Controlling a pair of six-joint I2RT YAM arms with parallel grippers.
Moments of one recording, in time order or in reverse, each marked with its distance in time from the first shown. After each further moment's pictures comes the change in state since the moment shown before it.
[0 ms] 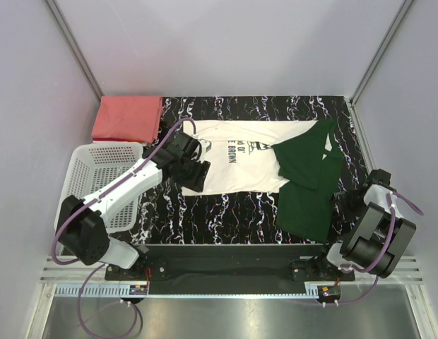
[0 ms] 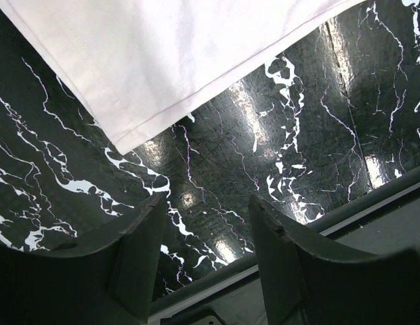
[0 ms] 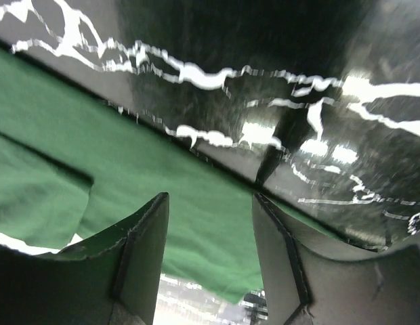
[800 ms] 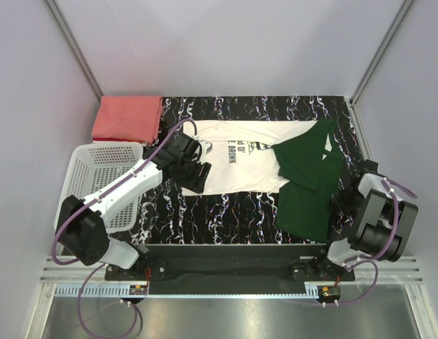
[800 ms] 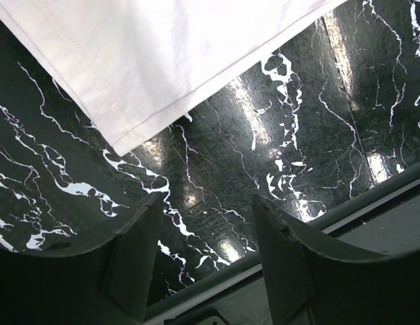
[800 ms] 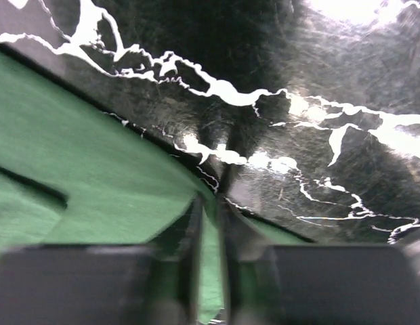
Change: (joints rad) left arm -0.005 -0.008 -0.011 0.008 0.006 0.020; right arm 0.139 0.135 0.085 -0.018 0.153 -0.063
